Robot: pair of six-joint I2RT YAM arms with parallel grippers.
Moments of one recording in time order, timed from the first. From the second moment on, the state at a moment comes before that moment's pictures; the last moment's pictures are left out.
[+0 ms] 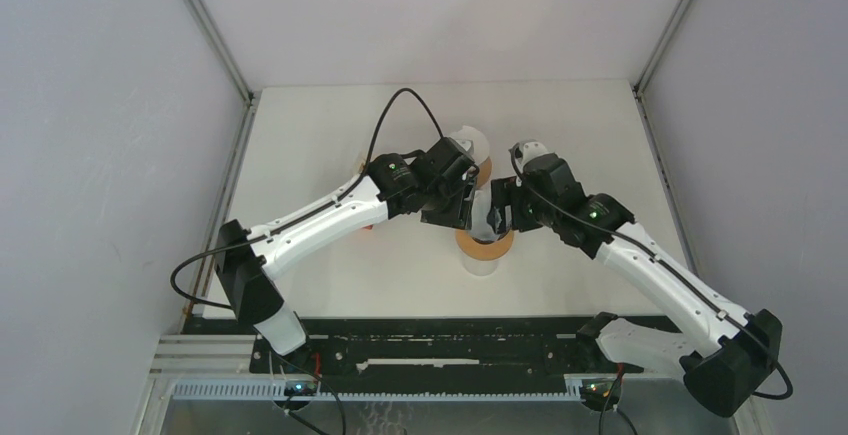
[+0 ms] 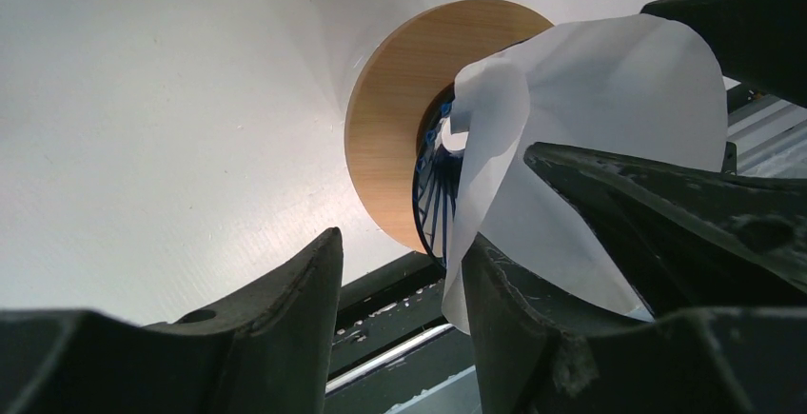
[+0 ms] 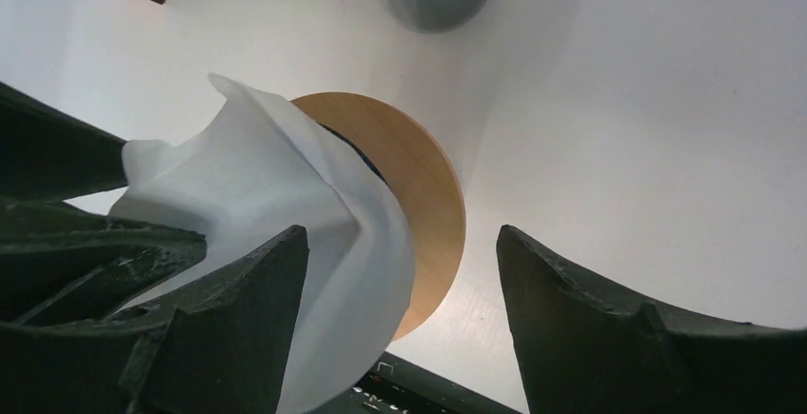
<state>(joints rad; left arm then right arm) -0.98 1.65 1.60 -0.93 -0.07 -0.66 0.62 1.08 0.99 -0.71 0.06 0.35</state>
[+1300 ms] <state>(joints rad) -0.98 1.65 1.57 -0.90 -0.09 -0.66 0.57 1.00 0.96 -0.72 0.03 0.33</state>
